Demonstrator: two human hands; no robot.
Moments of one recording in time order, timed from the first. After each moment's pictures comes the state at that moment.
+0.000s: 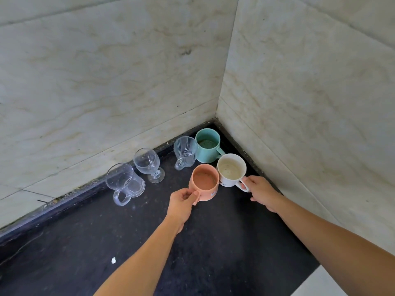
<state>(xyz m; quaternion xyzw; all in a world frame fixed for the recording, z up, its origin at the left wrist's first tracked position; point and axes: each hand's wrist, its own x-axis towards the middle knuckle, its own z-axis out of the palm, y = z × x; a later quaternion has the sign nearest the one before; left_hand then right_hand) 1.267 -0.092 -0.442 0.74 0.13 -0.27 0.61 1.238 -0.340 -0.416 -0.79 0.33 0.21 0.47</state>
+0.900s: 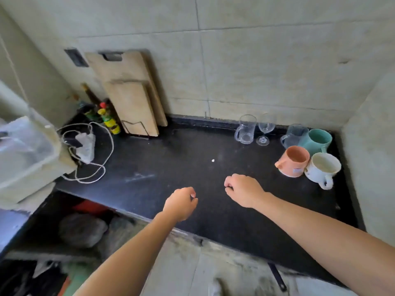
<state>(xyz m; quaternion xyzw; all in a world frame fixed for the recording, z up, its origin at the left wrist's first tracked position) 0.926 0.029 -0.316 0.92 0.28 -0.13 0.24 1.071 -0.146 -0.332 -0.89 -0.40 0.16 0.14</state>
